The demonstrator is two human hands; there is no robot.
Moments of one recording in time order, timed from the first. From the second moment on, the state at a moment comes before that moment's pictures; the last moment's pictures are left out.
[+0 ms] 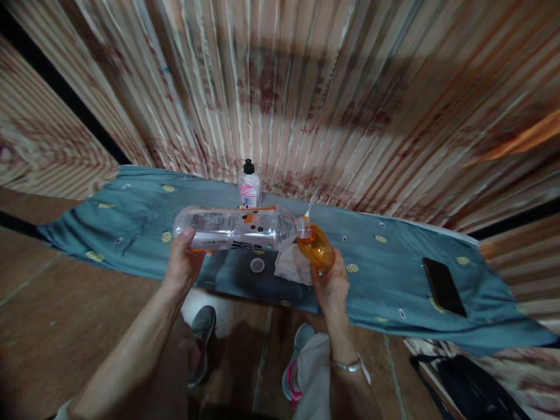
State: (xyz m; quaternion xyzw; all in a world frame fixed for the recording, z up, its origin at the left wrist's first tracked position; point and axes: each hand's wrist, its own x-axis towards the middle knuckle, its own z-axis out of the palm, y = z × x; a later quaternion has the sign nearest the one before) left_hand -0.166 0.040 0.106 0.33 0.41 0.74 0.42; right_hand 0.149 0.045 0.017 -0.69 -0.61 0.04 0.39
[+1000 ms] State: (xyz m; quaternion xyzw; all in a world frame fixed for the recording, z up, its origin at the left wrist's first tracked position) left_hand -0.162 0.039 0.111 0.33 0.40 0.75 0.42; right_hand 0.150 0.045 0.018 -0.70 -0.60 0.05 0.38
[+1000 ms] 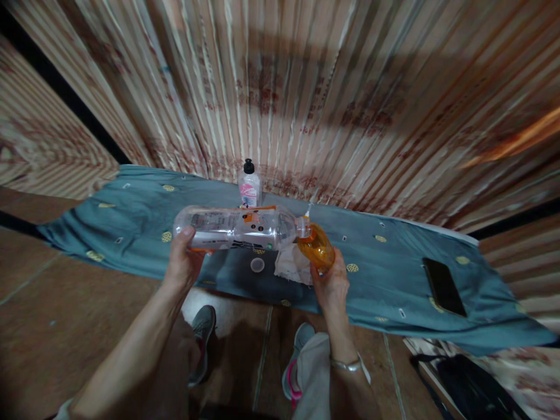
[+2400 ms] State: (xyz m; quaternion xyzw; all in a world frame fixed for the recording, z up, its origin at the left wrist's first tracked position) left_hand -0.164 0.039 0.112 0.32 0.40 0.75 0.41; right_hand 0.149 0.045 0.019 -0.70 -0.60 0.05 0.37
